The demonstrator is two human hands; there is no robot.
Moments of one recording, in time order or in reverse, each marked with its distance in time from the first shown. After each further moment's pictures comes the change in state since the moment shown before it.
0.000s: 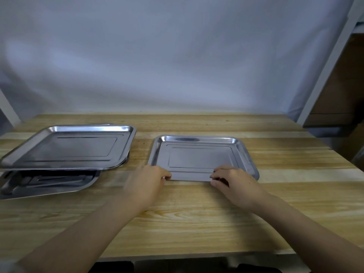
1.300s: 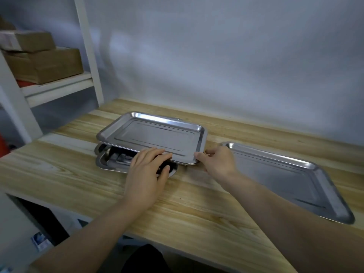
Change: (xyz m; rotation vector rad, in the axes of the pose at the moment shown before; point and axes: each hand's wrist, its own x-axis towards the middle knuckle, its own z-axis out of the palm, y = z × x) left_hand -0.063 -0.159 0.001 -0.193 0.538 -0.166; right_hand 0.123 -0.200 0.064 0.650 0.043 0.231
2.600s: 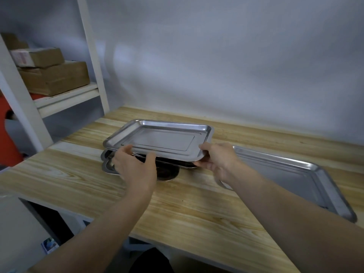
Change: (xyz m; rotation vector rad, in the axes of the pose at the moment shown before) left_hand 0.020 0.033 -0.030 -0.588 0.400 -0.770; right_hand -0.009 -0.035 -0.014 0.686 -0.142 0.276
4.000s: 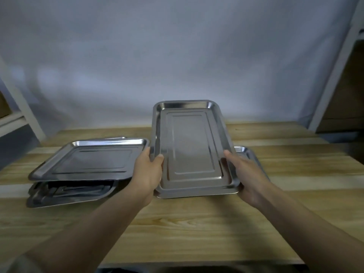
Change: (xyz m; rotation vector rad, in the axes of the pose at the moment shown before) left_hand -0.107 0.073 0.097 -0.005 -0.700 -0.104; right_hand -0.075 0.006 -0.198 0.144 0.191 -0.119
